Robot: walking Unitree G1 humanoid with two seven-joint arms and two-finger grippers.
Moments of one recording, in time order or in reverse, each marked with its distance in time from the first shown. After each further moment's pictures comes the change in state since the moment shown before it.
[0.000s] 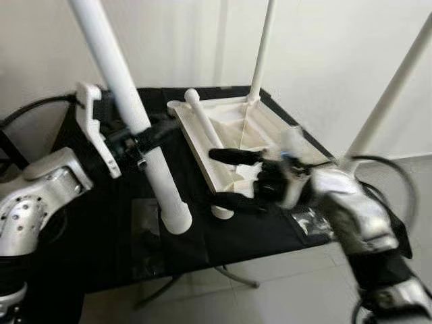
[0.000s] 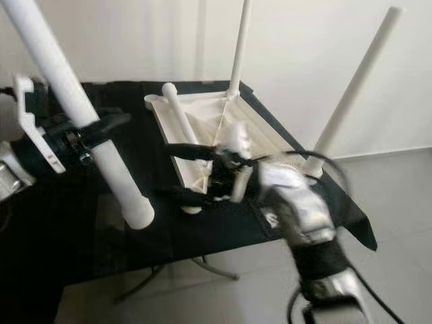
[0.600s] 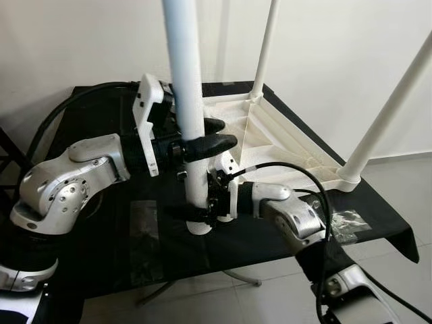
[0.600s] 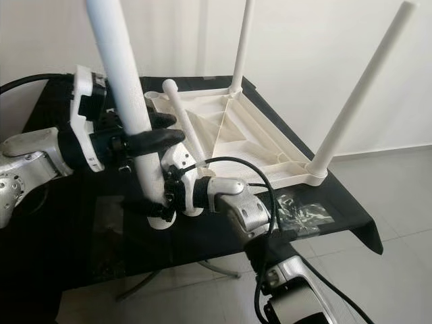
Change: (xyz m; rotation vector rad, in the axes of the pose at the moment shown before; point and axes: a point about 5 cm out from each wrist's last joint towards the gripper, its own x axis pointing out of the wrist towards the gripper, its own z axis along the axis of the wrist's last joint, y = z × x) left arm 0.040 -0.025 0.011 0.137 0.029 -0.269; right arm 0.044 0.004 -0.040 0.091 0.109 -0.009
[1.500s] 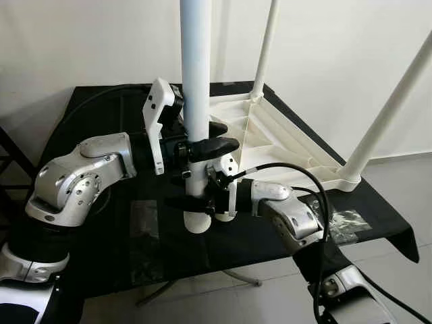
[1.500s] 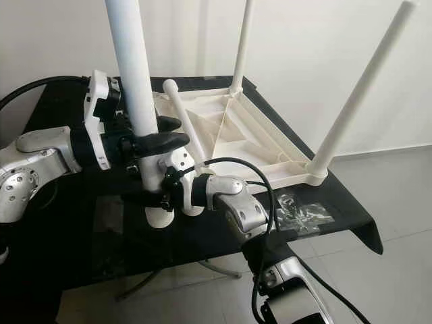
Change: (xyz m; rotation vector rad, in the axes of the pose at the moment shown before) left arm 0.007 0.009 -0.011 -0.006 0.037 -0.004; right arm 0.005 0.003 0.004 -0.047 -0.036 0.023
